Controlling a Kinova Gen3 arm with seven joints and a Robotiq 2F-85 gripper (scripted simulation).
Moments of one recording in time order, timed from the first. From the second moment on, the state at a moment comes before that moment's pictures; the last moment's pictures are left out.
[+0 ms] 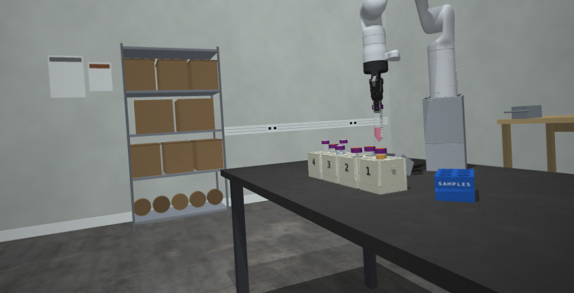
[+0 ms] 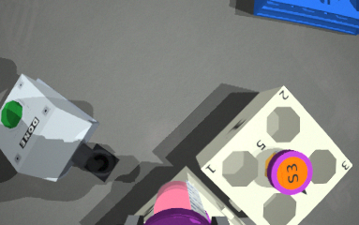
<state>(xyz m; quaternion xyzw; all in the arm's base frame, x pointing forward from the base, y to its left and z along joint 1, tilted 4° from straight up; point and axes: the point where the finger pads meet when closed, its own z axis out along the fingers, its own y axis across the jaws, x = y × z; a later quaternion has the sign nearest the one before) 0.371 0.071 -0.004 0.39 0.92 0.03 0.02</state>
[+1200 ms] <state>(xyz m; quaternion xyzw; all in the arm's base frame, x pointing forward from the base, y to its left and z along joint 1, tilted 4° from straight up) 0.402 -0.031 -0.006 0.39 0.92 0.03 0.02</state>
